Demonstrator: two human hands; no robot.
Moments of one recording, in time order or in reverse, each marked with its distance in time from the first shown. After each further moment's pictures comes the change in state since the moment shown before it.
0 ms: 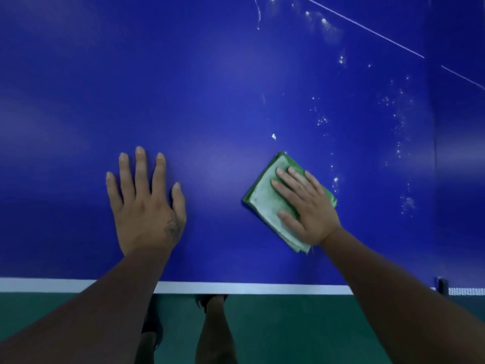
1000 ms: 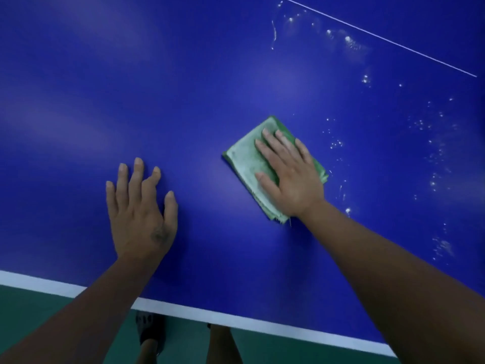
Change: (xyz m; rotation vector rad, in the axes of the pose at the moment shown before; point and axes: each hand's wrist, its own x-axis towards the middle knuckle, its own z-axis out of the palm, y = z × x) left_hand 0.012 0.019 0.002 -0.040 0.084 -0.072; right_hand 0.125 0.020 -0.009 0.025 0.131 0.046
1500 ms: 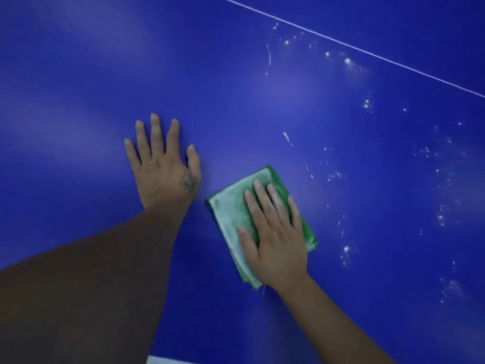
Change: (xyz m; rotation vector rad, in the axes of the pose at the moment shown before) left_hand 0.146 0.081 0.044 0.104 0.046 -0.092; right_hand -0.036 -0.037 0.020 -0.008 0.066 0.136
